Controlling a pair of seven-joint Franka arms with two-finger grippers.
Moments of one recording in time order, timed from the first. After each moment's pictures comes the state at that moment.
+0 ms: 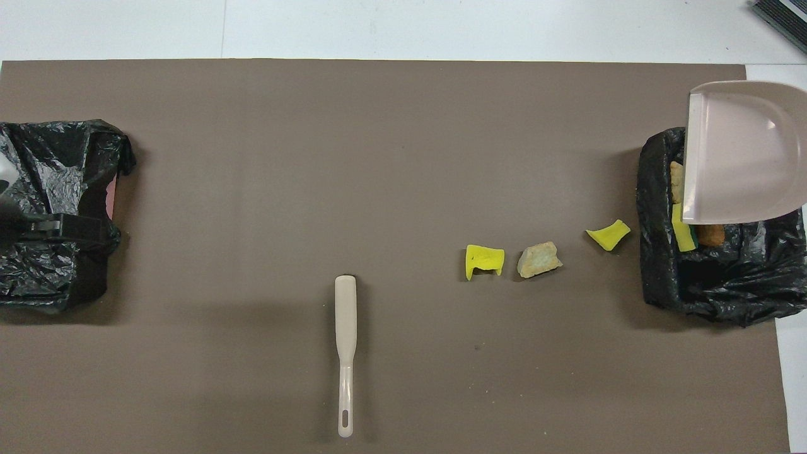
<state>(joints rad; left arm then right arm) 0.03 -0.14 -0.03 -1.83 -0.02 1.72 0.04 -0.22 0.23 -0.04 -1.43 -0.38 1.86 -1.63</state>
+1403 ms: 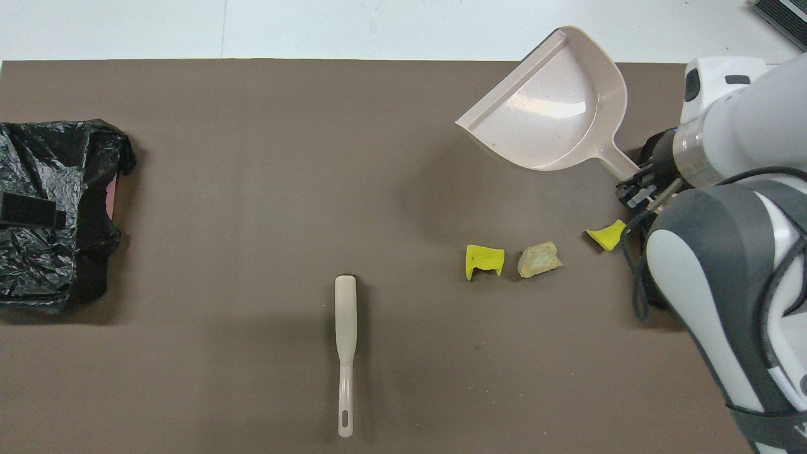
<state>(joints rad) 0.03 -0.09 -0.05 -1.60 -0.02 1.56 0.04 0.17 0.09 0.00 -1.61 -0.07 1.77 -0.47</state>
